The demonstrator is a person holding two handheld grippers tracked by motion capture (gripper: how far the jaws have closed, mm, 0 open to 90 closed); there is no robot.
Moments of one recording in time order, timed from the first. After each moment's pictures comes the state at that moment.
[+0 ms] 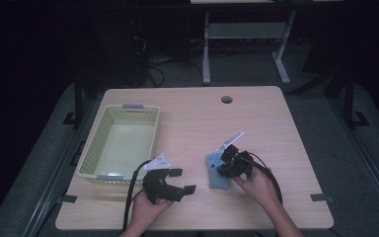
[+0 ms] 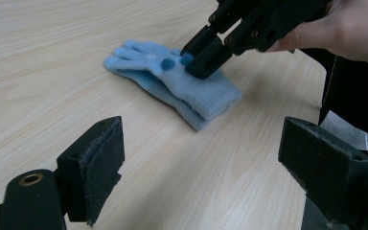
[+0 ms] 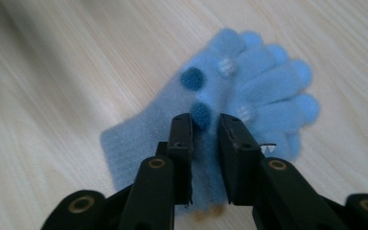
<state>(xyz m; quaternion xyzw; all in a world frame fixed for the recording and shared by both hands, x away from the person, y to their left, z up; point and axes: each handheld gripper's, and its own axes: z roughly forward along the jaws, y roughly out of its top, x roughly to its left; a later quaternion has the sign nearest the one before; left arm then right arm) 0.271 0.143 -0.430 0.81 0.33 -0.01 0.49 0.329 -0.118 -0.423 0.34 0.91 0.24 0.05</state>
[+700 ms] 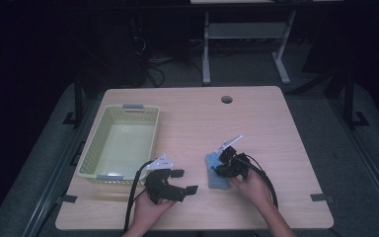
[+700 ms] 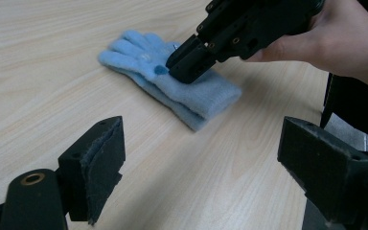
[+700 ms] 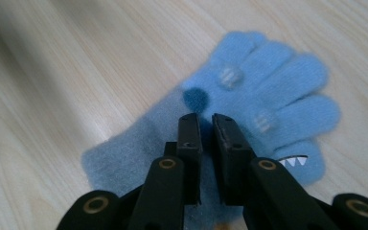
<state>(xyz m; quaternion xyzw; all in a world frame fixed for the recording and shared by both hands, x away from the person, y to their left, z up) 0.272 0.137 -0.434 0.81 0.34 -0.02 0.49 0.334 -0.114 -0.440 0.36 0.89 0.26 0.04</state>
